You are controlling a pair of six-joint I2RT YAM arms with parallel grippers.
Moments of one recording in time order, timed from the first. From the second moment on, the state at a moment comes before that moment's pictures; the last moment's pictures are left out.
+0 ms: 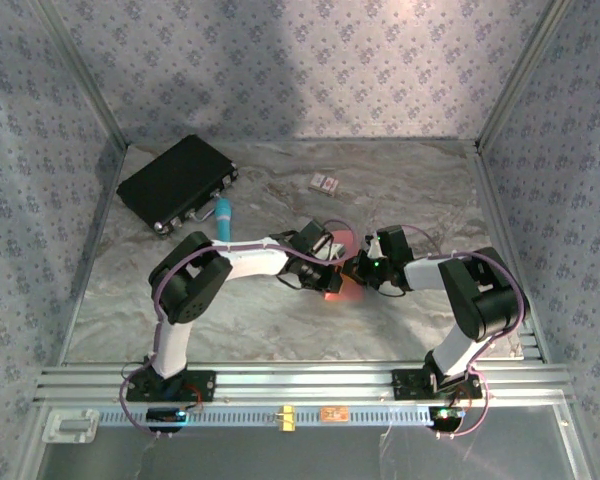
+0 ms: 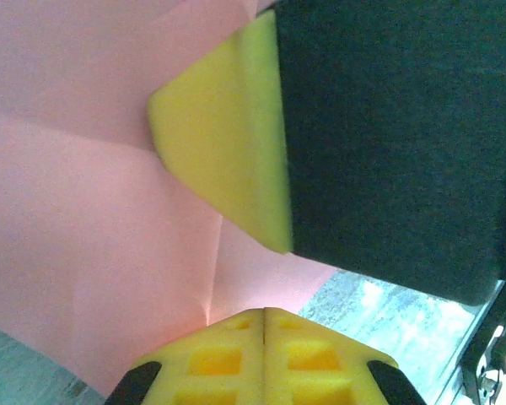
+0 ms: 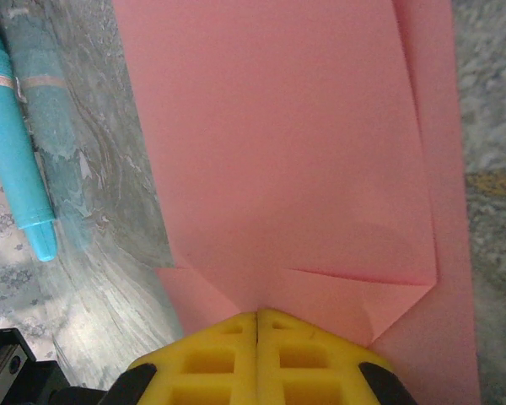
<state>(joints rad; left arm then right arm) -0.89 1.99 1.23 -0.29 0.49 -0.56 0.33 1.64 0.56 0.19 -0.58 0.82</state>
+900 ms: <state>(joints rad) -0.85 1.91 1.04 -0.16 0.51 -0.59 0.32 1.65 0.56 0.20 -0.60 0.82</state>
